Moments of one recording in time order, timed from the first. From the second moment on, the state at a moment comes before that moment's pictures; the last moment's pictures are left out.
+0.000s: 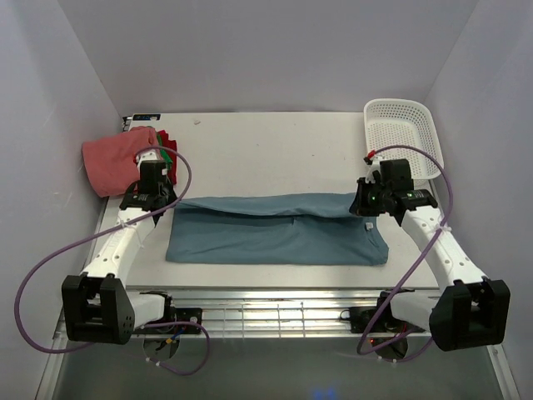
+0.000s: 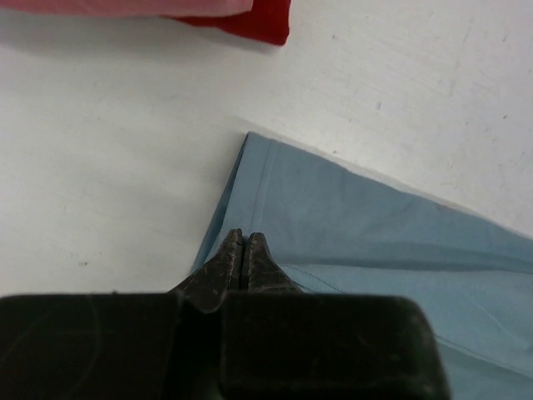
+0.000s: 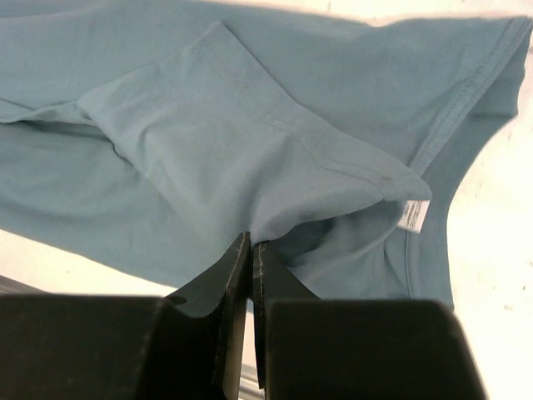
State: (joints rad) left arm -0.07 1.22 0.88 -0.43 -0.27 -0.39; right arm 0.16 1.17 0.91 -0.61 -0.25 0.15
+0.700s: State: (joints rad) left arm -0.07 1.27 0.85 -0.66 -0.30 -0.46; right arm 0.17 1.03 0.88 -0.86 -0.18 0.15
